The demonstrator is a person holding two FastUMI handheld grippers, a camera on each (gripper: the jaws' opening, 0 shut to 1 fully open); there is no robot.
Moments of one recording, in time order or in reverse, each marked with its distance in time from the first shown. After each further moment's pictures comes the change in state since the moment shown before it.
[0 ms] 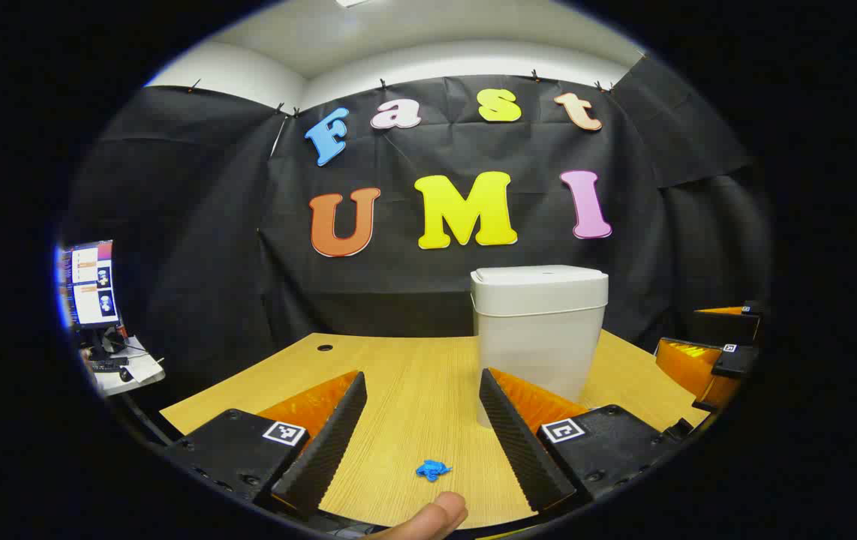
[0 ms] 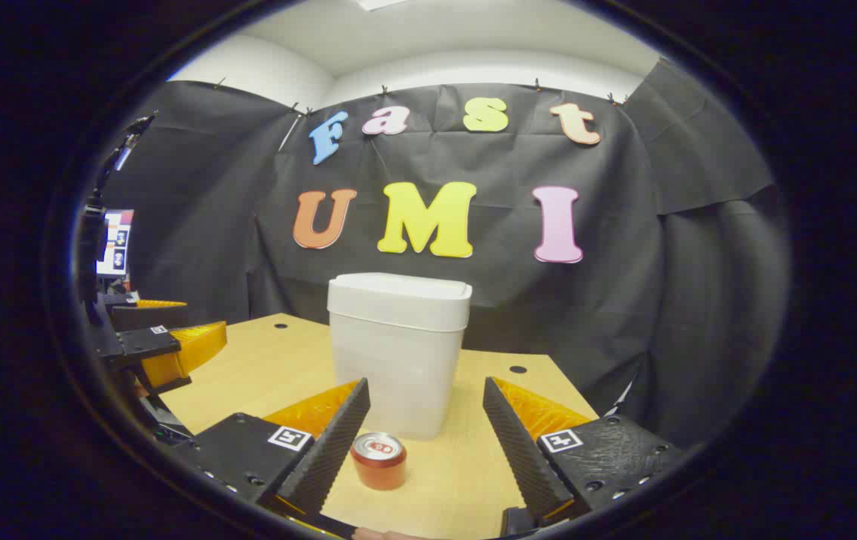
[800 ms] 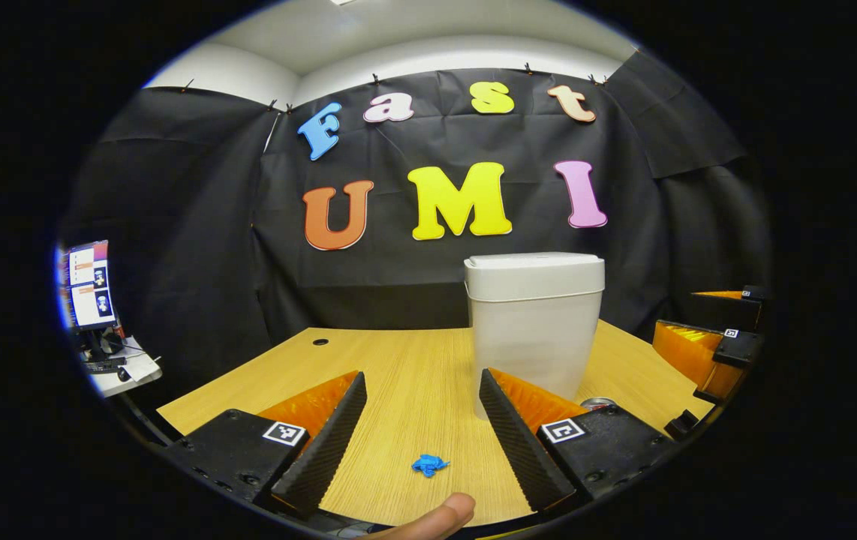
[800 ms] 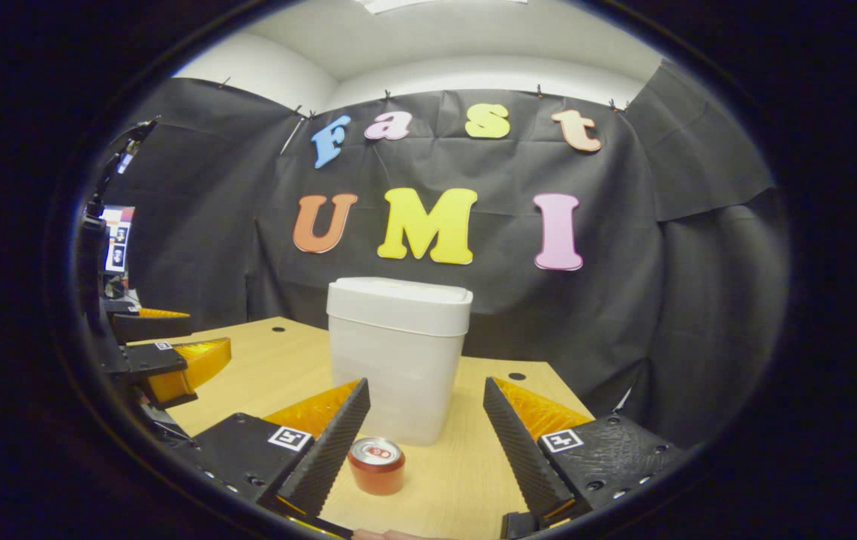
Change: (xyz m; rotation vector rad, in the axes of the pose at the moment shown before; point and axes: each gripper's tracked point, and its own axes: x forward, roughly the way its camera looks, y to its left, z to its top) left arm 0.003 -0.004 -0.016 0.009 0.039 -0.003; right arm 0.003 0.001 0.000 -0.021 -0.034 -0.002
